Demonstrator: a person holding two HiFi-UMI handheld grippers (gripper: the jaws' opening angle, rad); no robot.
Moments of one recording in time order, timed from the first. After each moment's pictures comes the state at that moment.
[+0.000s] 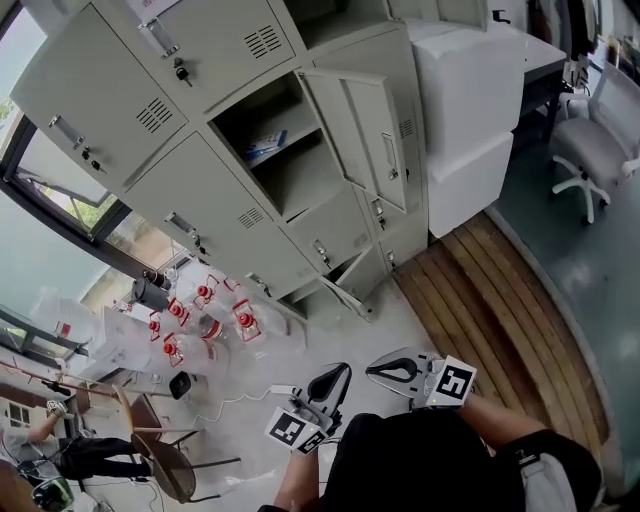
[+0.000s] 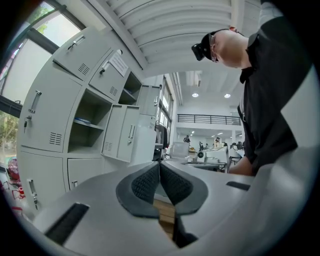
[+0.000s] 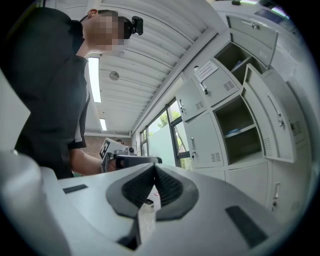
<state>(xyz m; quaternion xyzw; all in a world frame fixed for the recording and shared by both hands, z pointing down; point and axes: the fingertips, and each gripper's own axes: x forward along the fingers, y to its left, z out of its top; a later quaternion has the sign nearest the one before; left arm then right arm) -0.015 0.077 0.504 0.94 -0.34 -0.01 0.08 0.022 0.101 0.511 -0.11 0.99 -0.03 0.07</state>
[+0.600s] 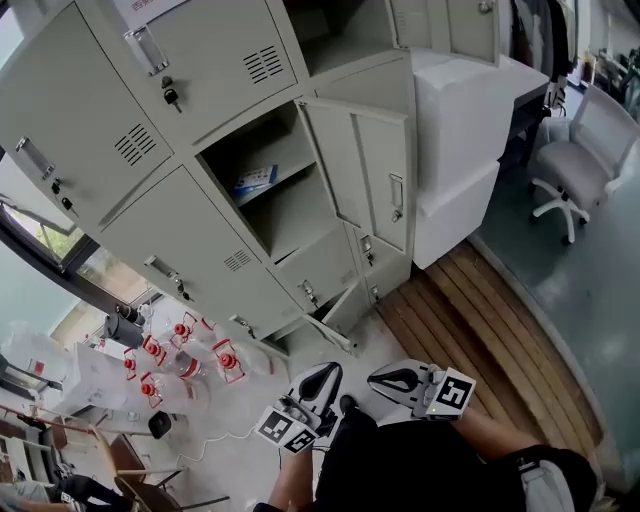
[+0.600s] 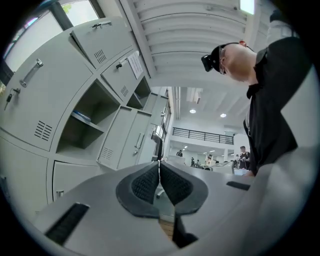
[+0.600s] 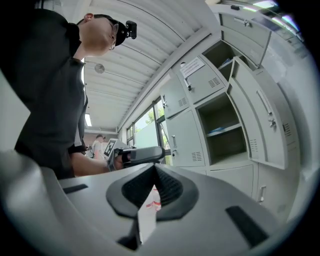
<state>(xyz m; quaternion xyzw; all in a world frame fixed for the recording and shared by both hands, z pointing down) -0.040 -0.046 0.496 0.95 -0.29 -0.09 0.11 0.012 0.000 0.518 -0.18 0.98 -0.05 0.05</state>
